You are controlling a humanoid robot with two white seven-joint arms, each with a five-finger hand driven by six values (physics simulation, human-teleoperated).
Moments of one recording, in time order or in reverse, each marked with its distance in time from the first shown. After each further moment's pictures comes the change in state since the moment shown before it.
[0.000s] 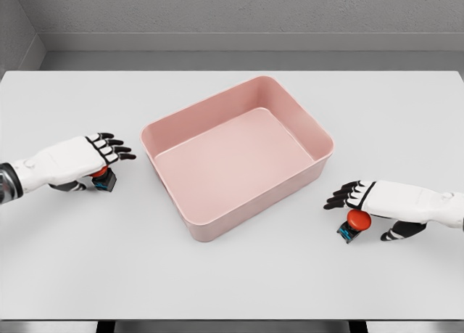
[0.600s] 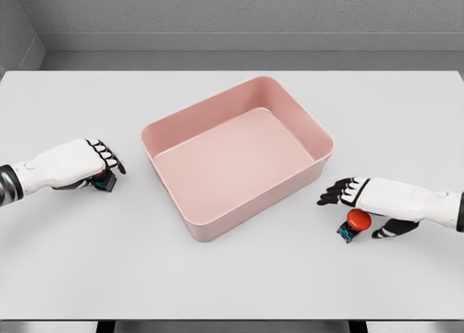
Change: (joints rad) left arm 0.002 0.007 -0.009 0.006 0.013 0.003 0.005; right arm 0.000 0.025 0.008 0.000 0.000 0.000 -0.041
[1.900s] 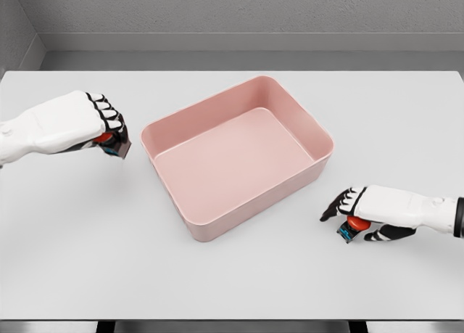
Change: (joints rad) left arm -0.074 0.095 0.068 -0.256 0.201 -0.003 0.009; right arm -0.006 -0.008 0.039 -0.003 0.000 0.000 0.009
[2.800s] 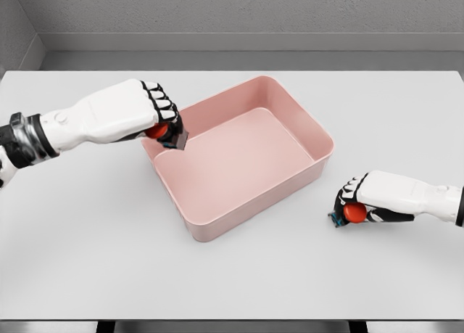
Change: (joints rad) left arm -0.132 -0.206 -0.106 -0.001 -0.012 0.000 -0.032; right arm -0.043 -0.001 -0.004 0.007 -0.025 0.000 -0.047
